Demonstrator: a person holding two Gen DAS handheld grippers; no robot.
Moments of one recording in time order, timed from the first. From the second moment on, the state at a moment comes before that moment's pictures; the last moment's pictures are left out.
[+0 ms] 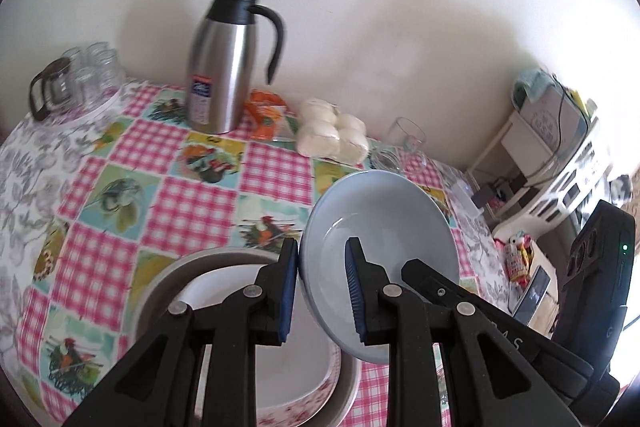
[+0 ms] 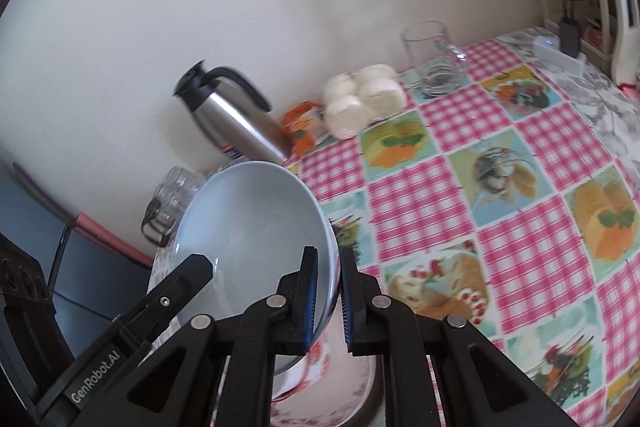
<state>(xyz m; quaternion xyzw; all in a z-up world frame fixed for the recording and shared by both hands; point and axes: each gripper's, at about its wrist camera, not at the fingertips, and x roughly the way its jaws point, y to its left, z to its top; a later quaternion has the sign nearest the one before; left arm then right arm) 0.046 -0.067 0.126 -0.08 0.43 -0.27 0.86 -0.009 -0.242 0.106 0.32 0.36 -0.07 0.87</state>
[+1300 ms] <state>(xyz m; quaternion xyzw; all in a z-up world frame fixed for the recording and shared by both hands) 0.047 -0.001 0.082 -0.12 0.49 -0.21 0.84 0.014 -0.161 0.086 0.24 0.45 -0.07 0.85</state>
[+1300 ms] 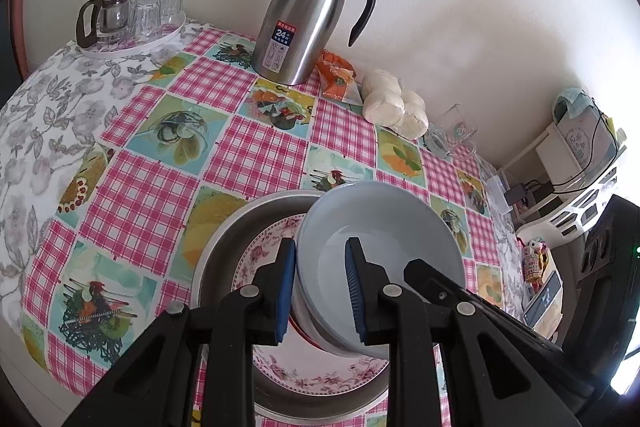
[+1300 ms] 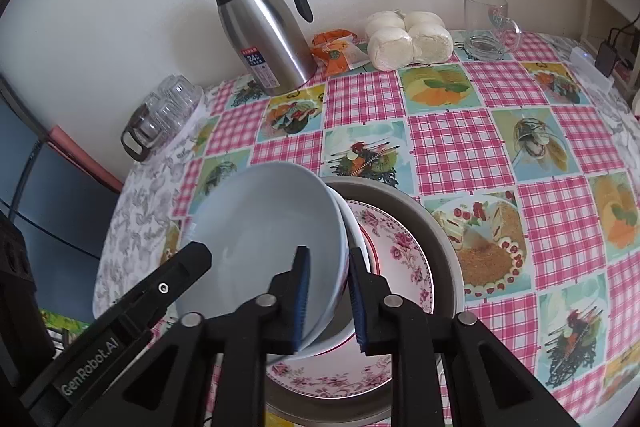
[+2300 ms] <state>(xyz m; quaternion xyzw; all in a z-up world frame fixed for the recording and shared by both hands) 0.042 0.011 0.087 -0.12 0.47 -0.18 0.85 0.008 -0.189 0.071 0.27 0.45 -0.08 0.84</state>
